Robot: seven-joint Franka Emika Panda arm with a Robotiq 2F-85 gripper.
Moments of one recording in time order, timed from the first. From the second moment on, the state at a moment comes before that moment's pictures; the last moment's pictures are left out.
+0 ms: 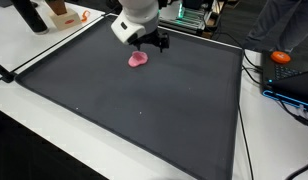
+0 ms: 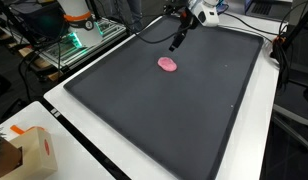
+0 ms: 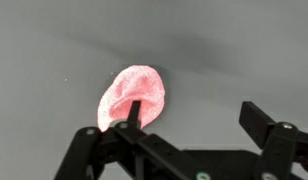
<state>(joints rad) 0.14 0.48 0.09 -1.83 -0.08 1.86 -0.06</state>
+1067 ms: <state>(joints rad) 0.25 0.59 0.15 -1.79 -0.47 1.81 -0.43</state>
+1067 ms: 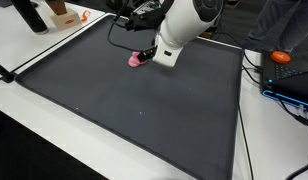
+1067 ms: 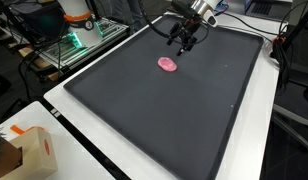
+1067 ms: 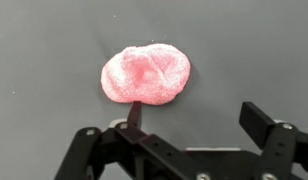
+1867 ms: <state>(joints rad) 0.25 0.62 0.16 -1.78 -0.48 1.78 -0.50</state>
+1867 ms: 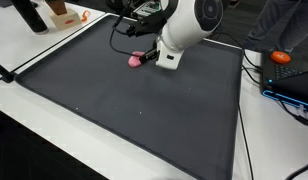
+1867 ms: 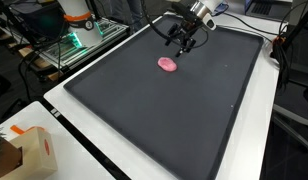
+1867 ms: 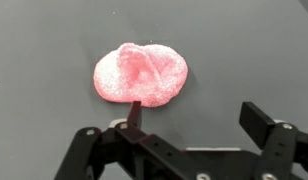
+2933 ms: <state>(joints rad) 0.16 0.68 0.13 -1.61 -0.33 1.78 -0.35</state>
